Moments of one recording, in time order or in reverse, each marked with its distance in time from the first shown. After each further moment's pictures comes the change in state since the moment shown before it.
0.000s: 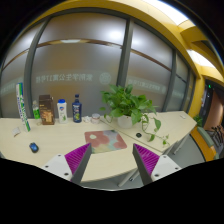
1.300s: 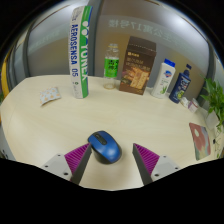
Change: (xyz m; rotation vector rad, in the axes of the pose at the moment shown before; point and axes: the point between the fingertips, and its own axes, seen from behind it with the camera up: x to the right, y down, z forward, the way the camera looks) arm -0.480 0.138 0.135 -0.301 -0.480 -0.283
